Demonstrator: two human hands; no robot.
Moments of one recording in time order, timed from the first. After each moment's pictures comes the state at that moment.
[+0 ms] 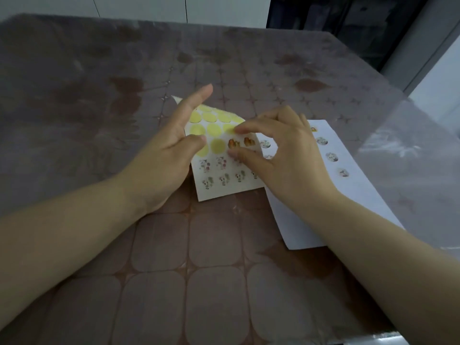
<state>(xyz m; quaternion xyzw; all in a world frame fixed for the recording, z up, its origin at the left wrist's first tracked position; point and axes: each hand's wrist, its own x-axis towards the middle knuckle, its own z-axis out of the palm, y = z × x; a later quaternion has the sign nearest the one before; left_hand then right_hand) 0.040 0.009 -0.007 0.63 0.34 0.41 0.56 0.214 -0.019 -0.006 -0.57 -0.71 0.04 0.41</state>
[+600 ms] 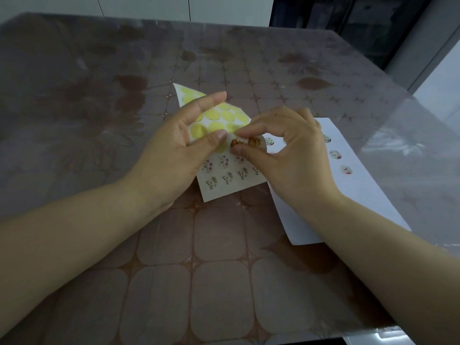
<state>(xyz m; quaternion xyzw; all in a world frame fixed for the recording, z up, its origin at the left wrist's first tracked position) 0.050 -0.001 -0.002 0.63 0.33 0.47 0.53 0.207 -0.024 -0.004 -0.54 -0.70 0.04 0.47</state>
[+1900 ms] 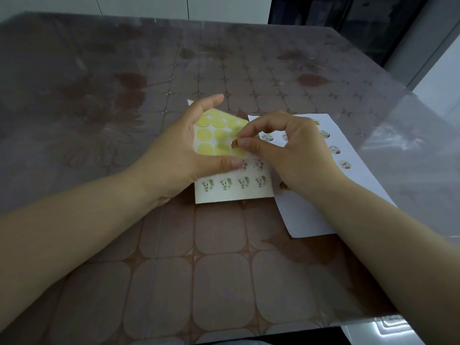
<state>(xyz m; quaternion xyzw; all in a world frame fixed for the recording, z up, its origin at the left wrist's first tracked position) 0.045 0.001 -0.003 0.66 0.39 0.37 0.52 0.219 -0.025 0.005 -0.55 -0.67 0.26 0.43</state>
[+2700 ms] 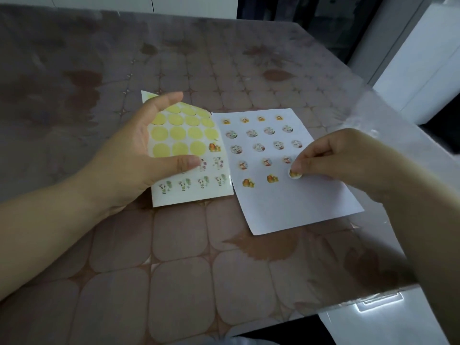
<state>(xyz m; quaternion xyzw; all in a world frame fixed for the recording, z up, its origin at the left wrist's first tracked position) 0.048 0.001 -0.006 0.65 0.38 0.40 0.53 0.316 -0.059 0.025 -0.74 -0.55 0.32 0.23</state>
